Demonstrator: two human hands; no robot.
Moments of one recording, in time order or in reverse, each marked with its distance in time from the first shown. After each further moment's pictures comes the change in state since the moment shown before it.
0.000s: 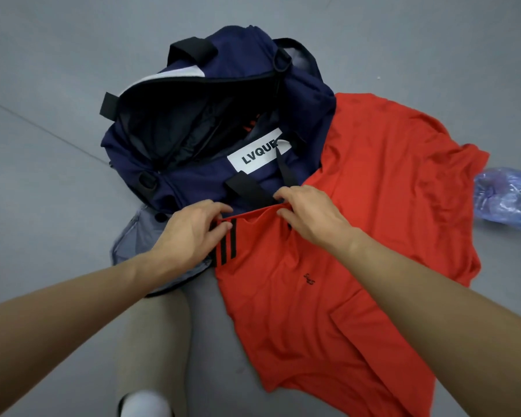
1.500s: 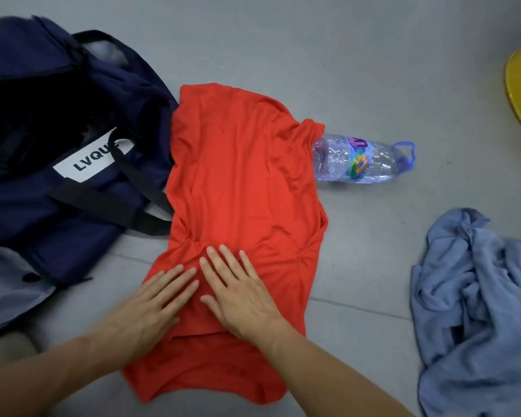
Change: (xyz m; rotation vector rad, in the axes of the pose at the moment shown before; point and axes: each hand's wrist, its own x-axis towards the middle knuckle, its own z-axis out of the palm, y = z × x) left_hand -0.062 0.084 0.138 0.377 -0.186 0.796; right_hand -0.201 0.043 0.080 -0.147 0.026 0.120
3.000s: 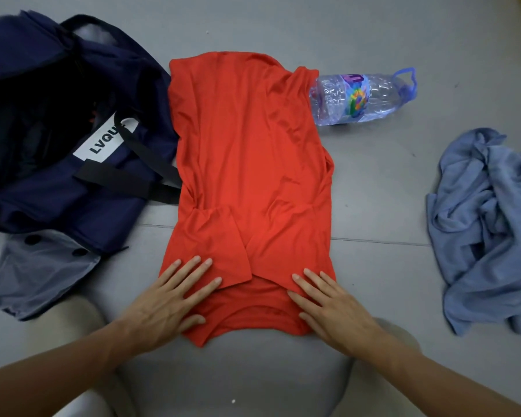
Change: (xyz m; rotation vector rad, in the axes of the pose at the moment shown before) left_hand -0.051 0.015 -0.008 0.109 -0.278 0.108; right_hand -0.181 0.027 0.047 -0.061 0.007 0.009
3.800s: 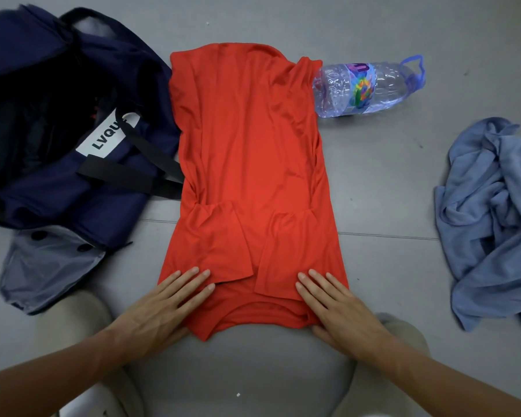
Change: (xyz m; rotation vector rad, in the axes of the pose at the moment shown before) left_hand -0.025 0.001 0.001 -0.031 -0.092 0.082; right_hand -0.010 -0.009 0.001 -0.023 -0.111 0.010
